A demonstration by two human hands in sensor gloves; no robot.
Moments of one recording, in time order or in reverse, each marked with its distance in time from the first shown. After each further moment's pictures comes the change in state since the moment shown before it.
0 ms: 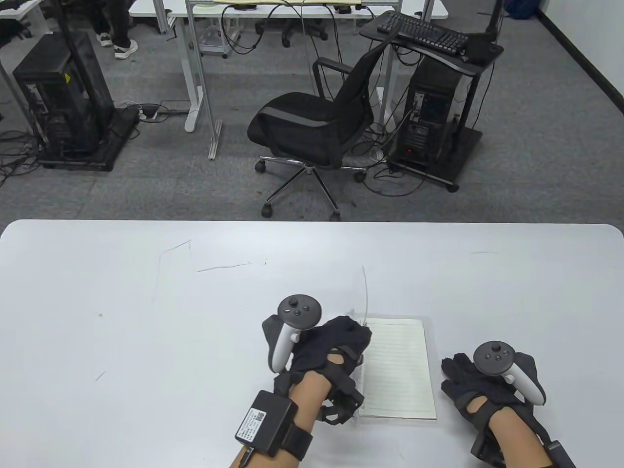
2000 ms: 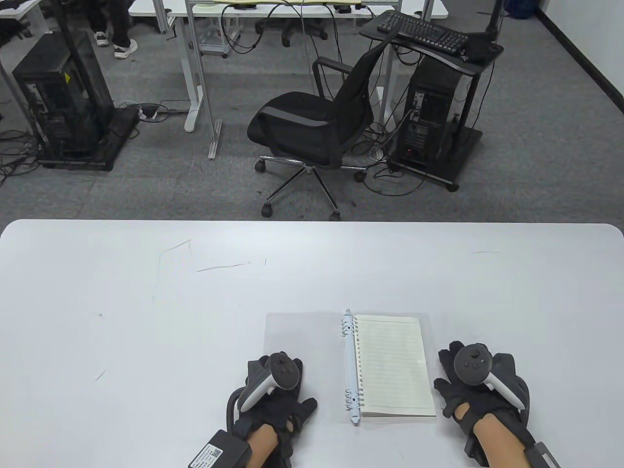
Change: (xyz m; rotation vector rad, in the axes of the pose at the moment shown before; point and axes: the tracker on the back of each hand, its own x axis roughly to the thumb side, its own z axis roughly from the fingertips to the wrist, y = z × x) left_hand -0.153 -0.002 0.007 -0.152 0.223 -0.583; right_hand 0.019 0.013 0.000 -0.157 0.046 0.319
